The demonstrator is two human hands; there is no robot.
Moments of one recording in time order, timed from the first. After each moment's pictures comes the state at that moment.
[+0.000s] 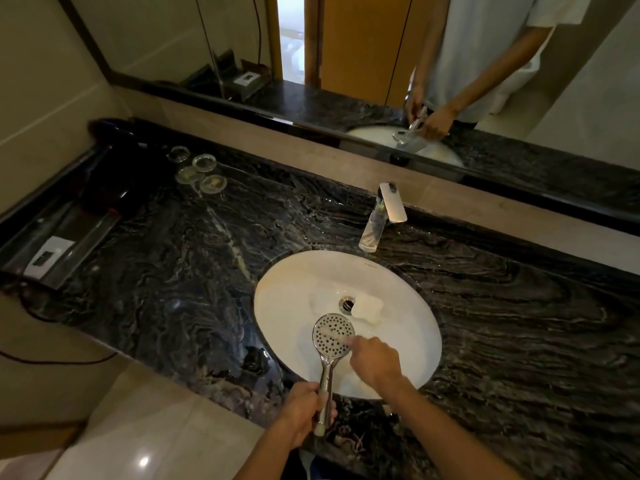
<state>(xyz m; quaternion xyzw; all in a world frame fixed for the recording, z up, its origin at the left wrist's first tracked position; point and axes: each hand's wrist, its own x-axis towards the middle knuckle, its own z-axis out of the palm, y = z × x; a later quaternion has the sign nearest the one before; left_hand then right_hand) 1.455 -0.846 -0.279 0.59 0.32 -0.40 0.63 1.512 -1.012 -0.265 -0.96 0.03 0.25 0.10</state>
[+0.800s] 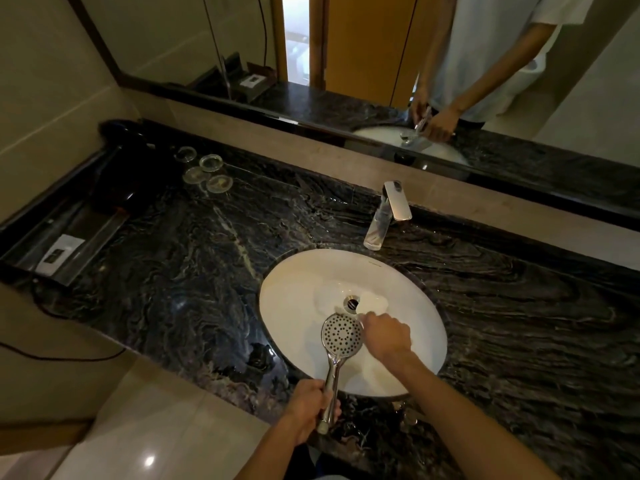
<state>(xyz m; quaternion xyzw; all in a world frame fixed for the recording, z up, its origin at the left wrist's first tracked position) 1.450 -0.848 -0.272 0.60 0.29 -0.39 0.63 1.542 -1.020 -0.248 -0.98 0.04 0.20 0.05</state>
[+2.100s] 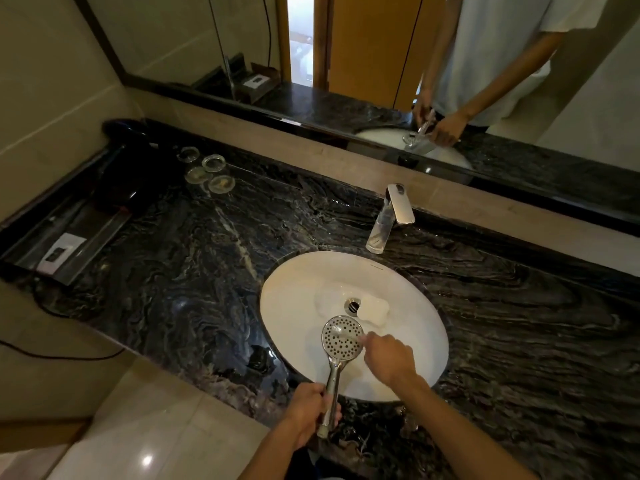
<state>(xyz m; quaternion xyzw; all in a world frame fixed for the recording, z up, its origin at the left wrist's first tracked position) 1.451 -0.846 -0.280 0.60 0.29 -0.40 0.63 1.516 -1.029 -0.268 -0.97 0.03 0.22 0.08</state>
